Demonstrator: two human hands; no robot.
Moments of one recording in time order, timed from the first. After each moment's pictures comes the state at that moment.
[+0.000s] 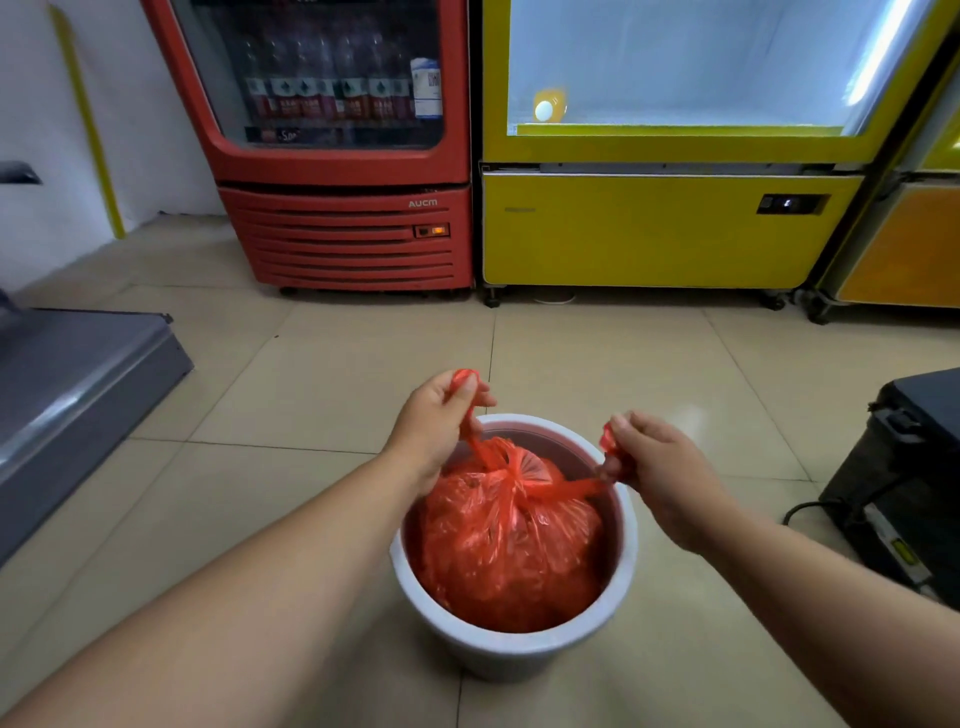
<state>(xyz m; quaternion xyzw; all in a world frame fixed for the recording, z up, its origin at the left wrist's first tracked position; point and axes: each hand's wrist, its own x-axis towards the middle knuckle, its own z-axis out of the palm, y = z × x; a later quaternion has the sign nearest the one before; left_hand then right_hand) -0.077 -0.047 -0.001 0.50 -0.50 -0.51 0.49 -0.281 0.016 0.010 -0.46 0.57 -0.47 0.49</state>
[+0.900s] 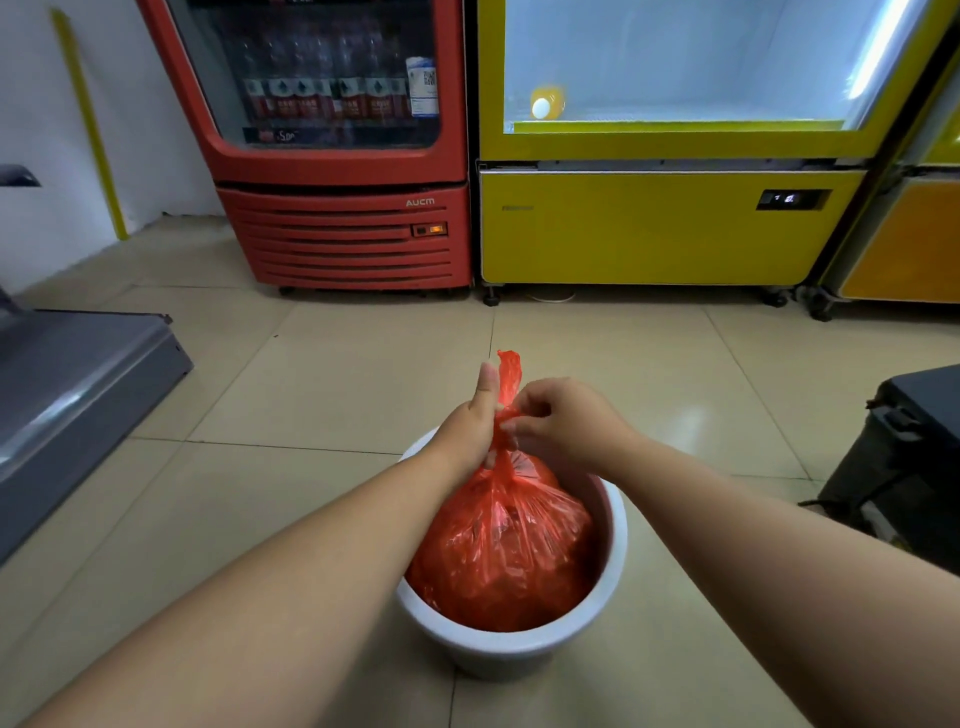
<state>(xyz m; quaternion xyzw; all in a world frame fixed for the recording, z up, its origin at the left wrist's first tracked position) -0.108 -0.039 0.003 0.59 -0.59 -0.47 0.29 -0.237 -0.025 0.038 -0.72 0.59 -0.24 0.27</state>
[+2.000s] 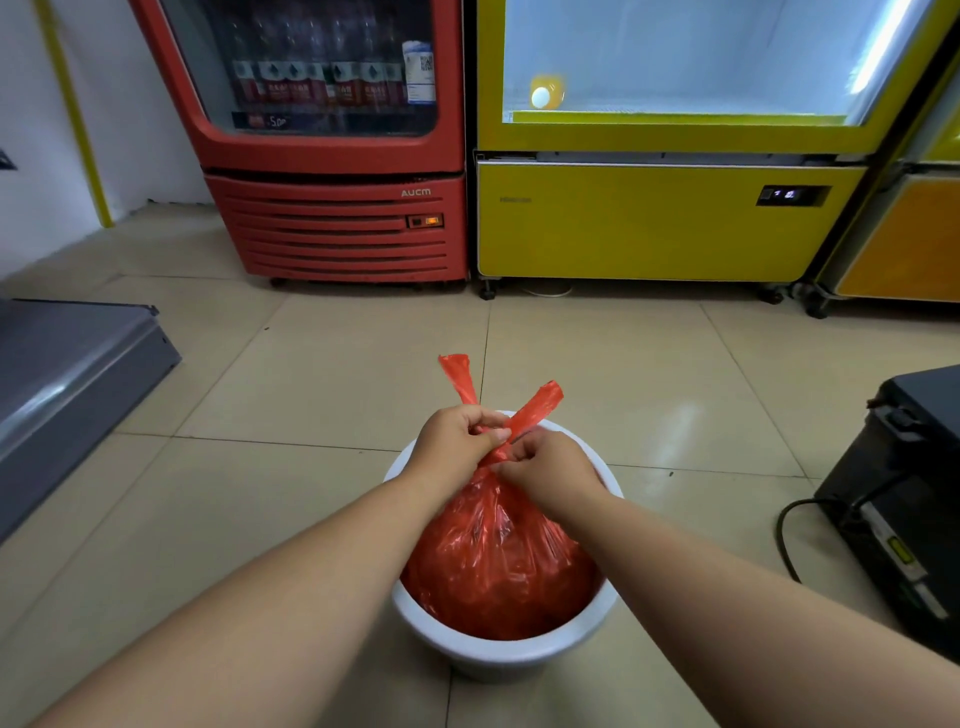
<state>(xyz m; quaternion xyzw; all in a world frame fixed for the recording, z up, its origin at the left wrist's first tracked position) -0.097 -0.044 -0.029 0.55 -0.57 -0.47 0.39 -0.217 -0.017 -0.022 -0.60 0.67 -0.26 0.37</state>
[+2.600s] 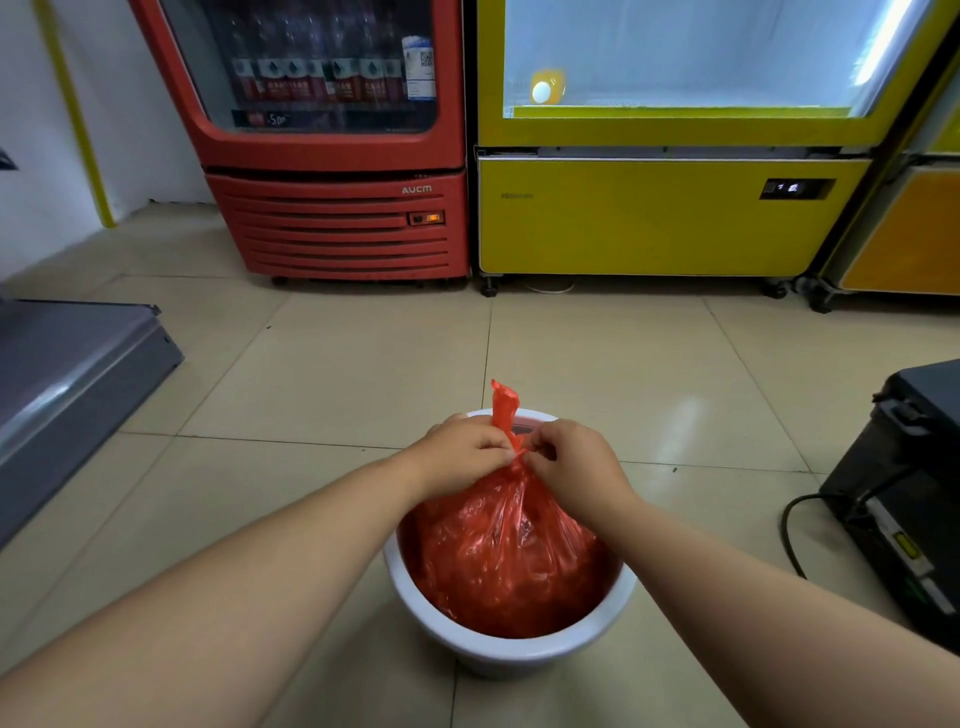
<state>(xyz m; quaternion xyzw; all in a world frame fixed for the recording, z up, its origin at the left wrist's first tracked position) -0.083 -0.045 -0.009 0.49 -0.79 -0.35 0.13 -0.234 -0.013 -0.019 -0.69 0.64 -0.25 0.21</state>
